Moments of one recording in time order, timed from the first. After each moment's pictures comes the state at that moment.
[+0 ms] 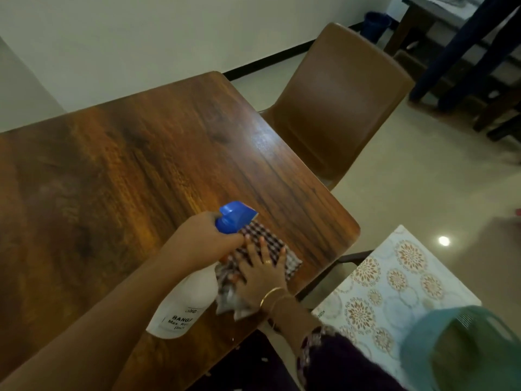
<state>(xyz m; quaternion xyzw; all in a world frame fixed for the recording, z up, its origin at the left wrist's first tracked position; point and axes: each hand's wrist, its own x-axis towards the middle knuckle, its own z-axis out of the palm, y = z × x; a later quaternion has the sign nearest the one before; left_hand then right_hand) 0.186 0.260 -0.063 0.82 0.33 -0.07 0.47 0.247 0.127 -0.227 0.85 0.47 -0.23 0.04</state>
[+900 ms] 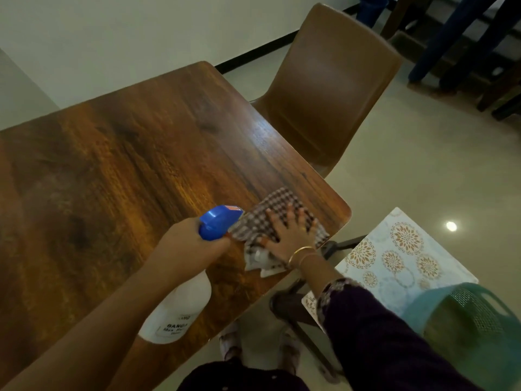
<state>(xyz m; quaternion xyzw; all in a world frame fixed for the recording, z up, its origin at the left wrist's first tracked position) 0.164 0.224 -0.061 0.81 0.35 -0.05 0.47 0.326 0.083 -0.225 0.90 0.35 -0.25 0.01</state>
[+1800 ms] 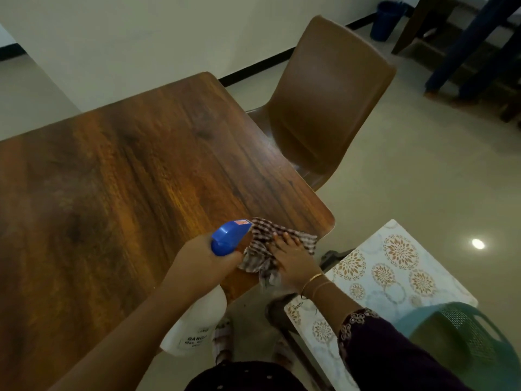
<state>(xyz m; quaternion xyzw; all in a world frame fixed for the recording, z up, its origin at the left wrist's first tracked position) 0.194 0.146 -0.062 0.80 0.40 -0.02 0.46 0.345 0.016 -0.227 0.81 0.53 -0.25 -0.01</state>
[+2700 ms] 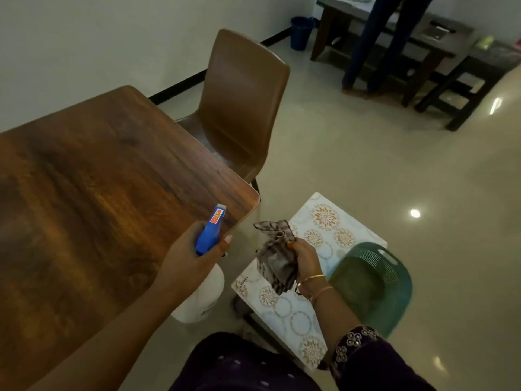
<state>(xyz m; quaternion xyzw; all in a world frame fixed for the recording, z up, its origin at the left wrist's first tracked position) 0.206 0.027 -0.058 0.81 0.27 0.08 0.51 0.331 -0.137 -0.160 0.68 -0.16 -0.28 -0.66</state>
